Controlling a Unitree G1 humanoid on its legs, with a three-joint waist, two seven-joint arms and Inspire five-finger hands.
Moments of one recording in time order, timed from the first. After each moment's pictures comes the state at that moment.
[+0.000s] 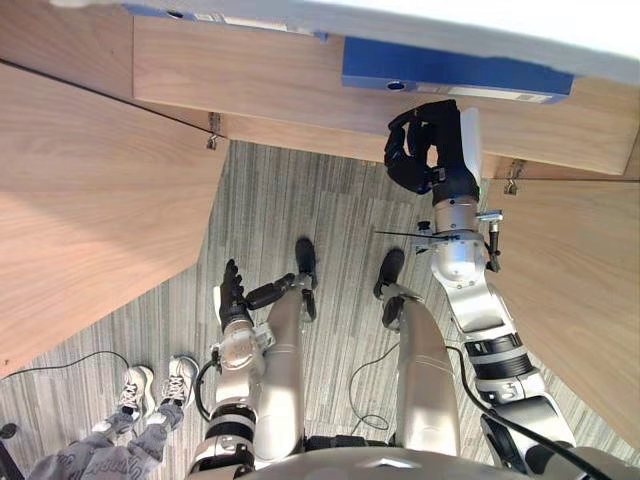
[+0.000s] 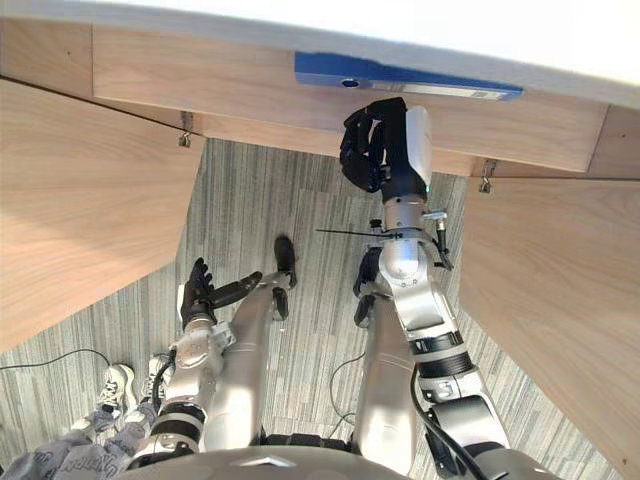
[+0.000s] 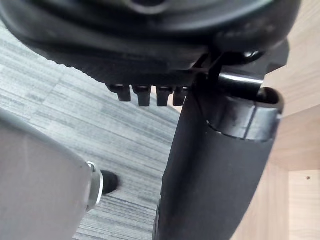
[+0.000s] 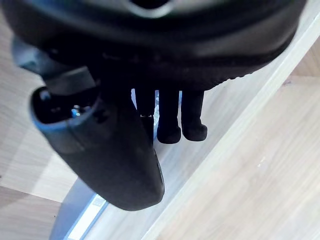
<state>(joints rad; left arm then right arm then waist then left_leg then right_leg) -0.10 -0.05 0.20 0.55 -0.07 -0.12 0.27 -0.43 -0.21 0.13 0.02 -0.39 -0.04 -0.33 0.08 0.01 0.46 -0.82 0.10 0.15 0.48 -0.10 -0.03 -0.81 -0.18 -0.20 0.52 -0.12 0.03</state>
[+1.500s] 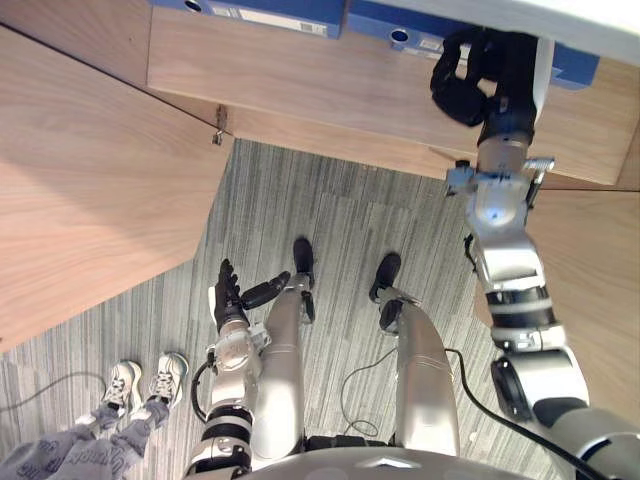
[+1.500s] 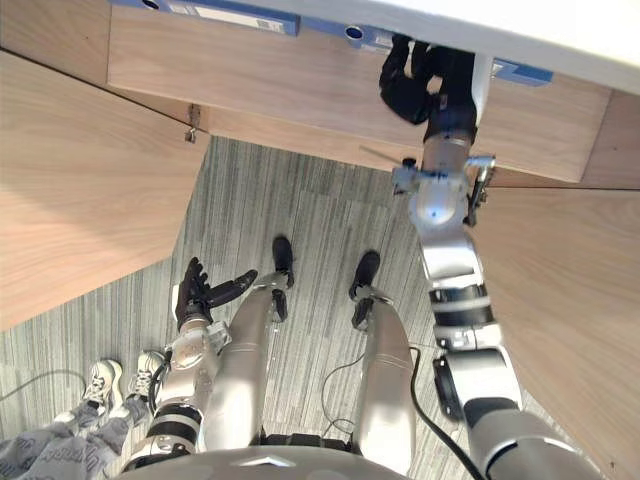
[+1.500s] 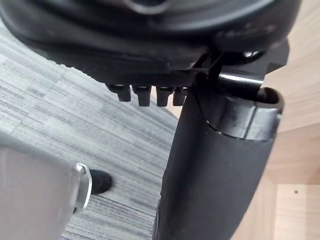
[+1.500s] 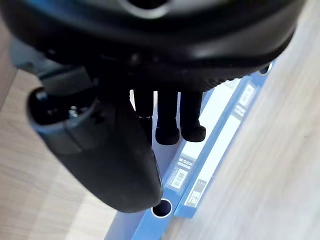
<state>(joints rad) -0.10 -0.04 0.20 0.53 -0.11 -0.12 0.27 -0.55 -0.25 0.02 0.03 -0.16 -0.02 -0.38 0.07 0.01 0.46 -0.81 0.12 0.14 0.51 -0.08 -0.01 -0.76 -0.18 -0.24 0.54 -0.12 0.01</state>
